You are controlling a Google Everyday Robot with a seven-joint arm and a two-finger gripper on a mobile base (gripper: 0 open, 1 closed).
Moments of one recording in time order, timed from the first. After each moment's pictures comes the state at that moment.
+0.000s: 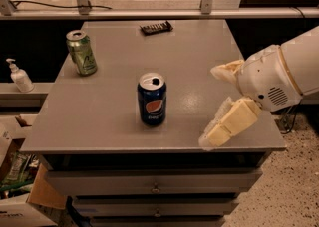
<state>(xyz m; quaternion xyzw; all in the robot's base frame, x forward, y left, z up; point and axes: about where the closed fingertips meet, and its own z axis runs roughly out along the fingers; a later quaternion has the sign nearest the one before) 0.419 -0.098 0.916 -0.55 0.74 0.22 0.31</state>
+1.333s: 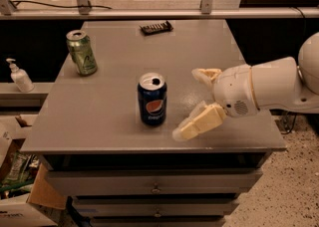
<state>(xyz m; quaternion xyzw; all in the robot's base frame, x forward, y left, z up) 0.462 -0.061 0.878 -0.52 0.70 0.27 0.41</state>
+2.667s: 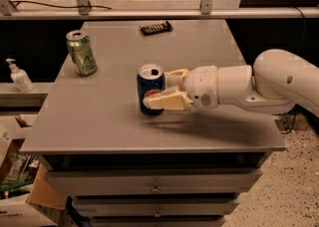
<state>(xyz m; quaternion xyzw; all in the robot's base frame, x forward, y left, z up) 0.521 -0.001 0.861 -0.48 0.64 0.36 0.47</state>
